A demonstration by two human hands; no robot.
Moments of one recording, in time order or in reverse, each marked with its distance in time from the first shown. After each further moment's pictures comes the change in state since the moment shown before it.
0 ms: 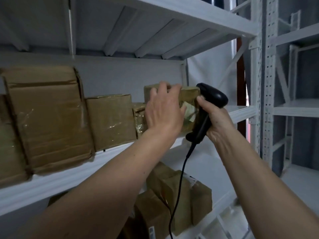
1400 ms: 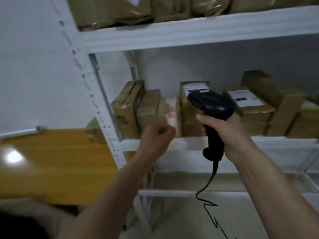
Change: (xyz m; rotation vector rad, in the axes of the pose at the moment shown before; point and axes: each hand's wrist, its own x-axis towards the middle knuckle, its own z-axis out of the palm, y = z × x) left_hand -0.435 -0.303 -0.483 -0.217 -0.350 -1.082; right_hand -0.510 0.290 0.235 -0.375 -0.589 0.442
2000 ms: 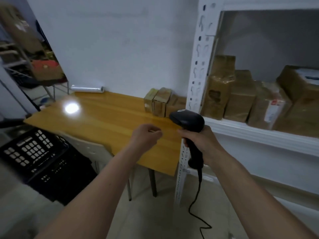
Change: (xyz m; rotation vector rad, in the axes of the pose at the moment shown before) left_hand -0.062 -0.165 -0.212 0.089 0.162 -0.437; right_hand -0.043 0.119 0.256 -0.090 -0.376 0.334
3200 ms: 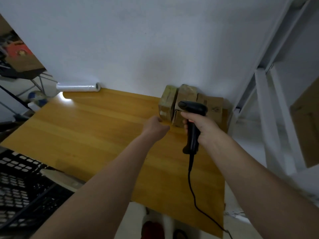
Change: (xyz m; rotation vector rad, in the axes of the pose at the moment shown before) left_hand 0.346 -0.051 -0.060 0.115 -0.160 -0.231; right_hand 0.338 0.003 0.135 0.288 0.161 0.409
